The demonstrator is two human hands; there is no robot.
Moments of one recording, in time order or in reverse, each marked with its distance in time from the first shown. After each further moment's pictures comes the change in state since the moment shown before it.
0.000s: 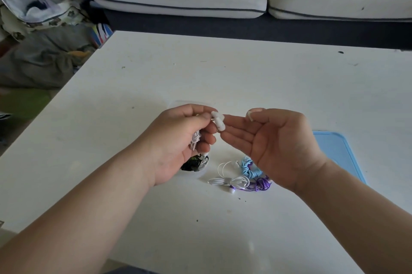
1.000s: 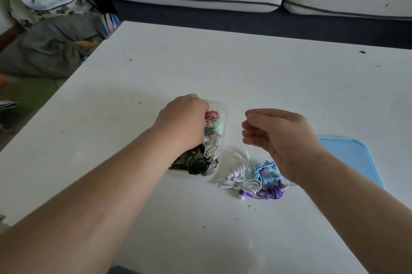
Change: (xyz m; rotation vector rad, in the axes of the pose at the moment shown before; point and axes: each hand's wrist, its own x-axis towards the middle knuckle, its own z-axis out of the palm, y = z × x) left_hand 0.076 -0.014 -0.036 1.537 0.138 0.385; right_hand 0.049 0.015 -0.020 -0.393 0.374 -0.127
